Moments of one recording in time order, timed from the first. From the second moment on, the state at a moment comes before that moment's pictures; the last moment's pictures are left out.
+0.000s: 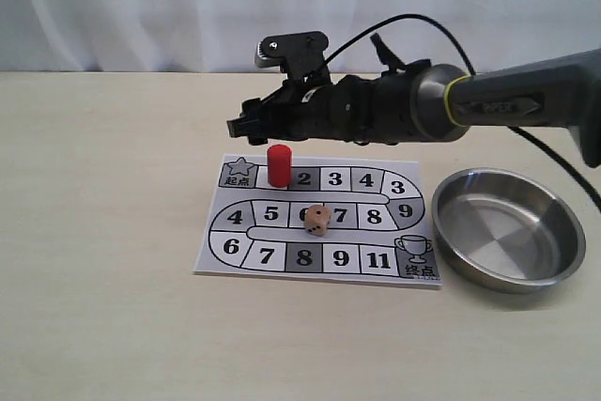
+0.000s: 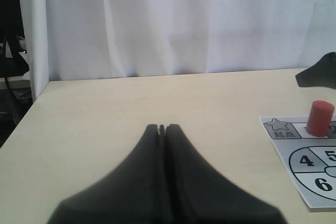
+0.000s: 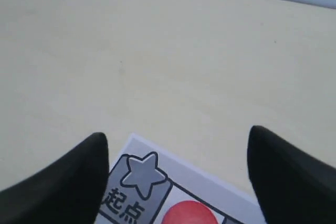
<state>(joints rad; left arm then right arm) -0.06 0.00 0.00 -0.04 0.21 0.08 0.55 2.16 -1.45 0.42 -0.02 -0.28</state>
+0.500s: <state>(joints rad) -0.06 0.00 0.00 -0.04 0.21 0.08 0.38 2.00 -1.45 0.42 0.39 -0.27</state>
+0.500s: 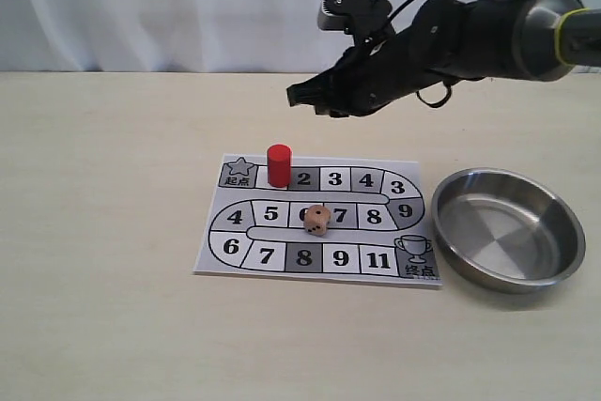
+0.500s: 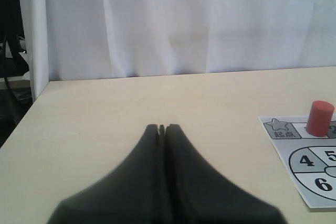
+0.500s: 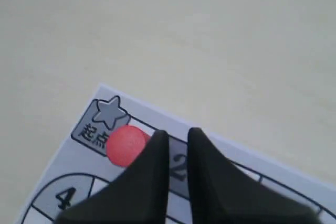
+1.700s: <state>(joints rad) -0.06 0.00 0.00 -0.04 0.21 0.08 0.00 1.73 -1.27 0.17 0.95 -0.17</state>
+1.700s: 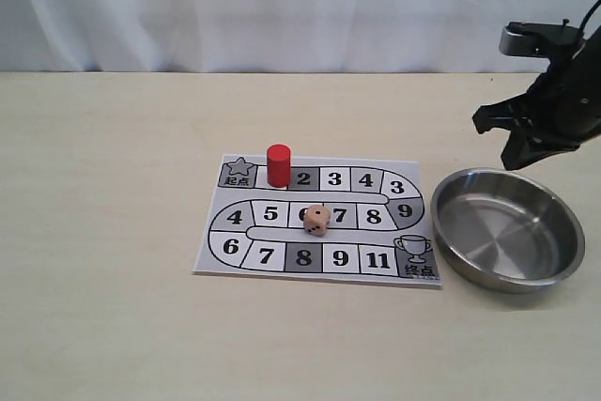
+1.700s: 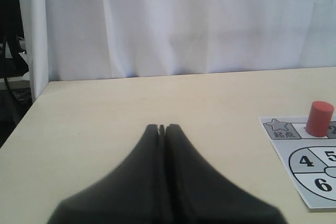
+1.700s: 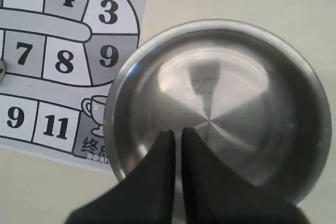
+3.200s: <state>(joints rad) -0.06 0.00 0.00 -0.04 0.21 0.08 0.00 0.30 -0.66 0.09 0.90 -0.12</state>
